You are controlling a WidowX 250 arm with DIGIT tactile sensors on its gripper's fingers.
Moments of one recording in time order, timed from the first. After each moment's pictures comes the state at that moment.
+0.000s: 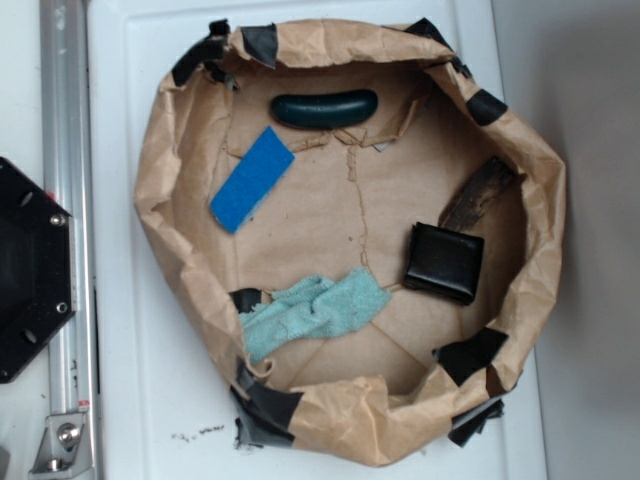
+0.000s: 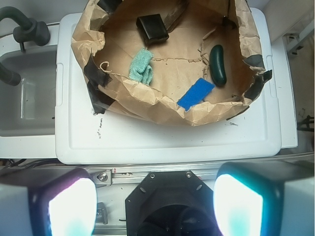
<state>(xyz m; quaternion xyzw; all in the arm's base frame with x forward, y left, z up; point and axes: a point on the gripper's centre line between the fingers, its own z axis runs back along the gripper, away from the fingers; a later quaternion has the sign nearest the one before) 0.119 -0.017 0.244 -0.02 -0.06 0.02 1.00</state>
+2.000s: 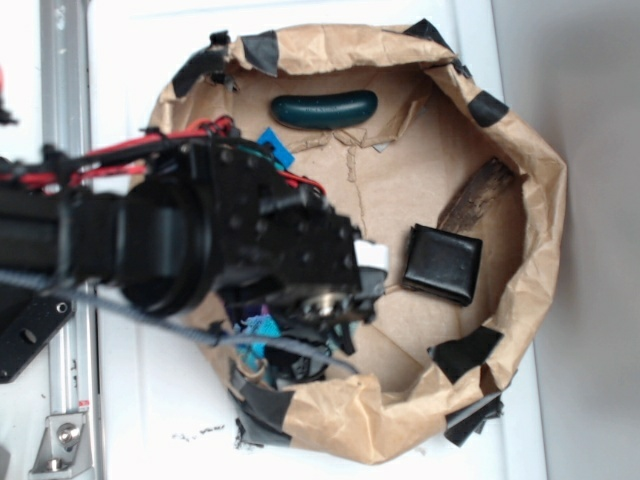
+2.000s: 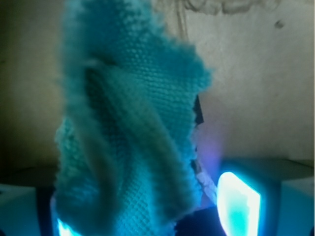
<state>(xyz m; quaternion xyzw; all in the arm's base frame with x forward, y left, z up) 0.222 -0.058 0.013 -0.09 0.06 0.08 0.99</state>
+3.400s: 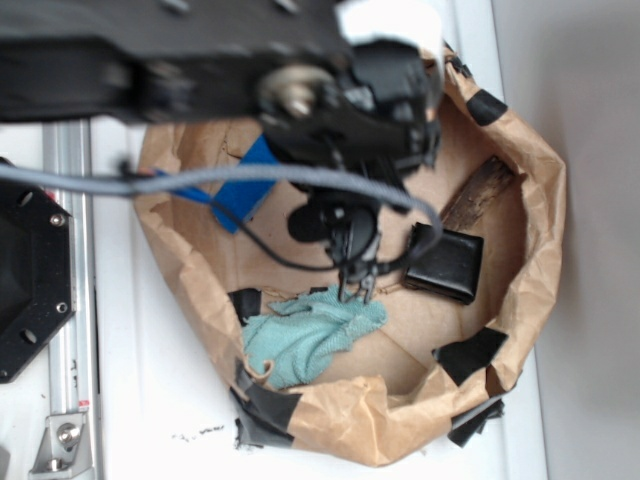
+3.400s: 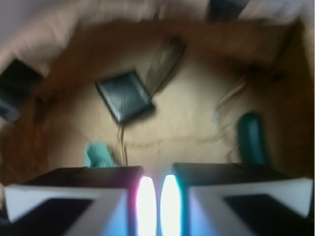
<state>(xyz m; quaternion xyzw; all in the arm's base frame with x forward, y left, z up) 0.261 0.006 0.117 -0.06 -0.07 0.05 0.99</state>
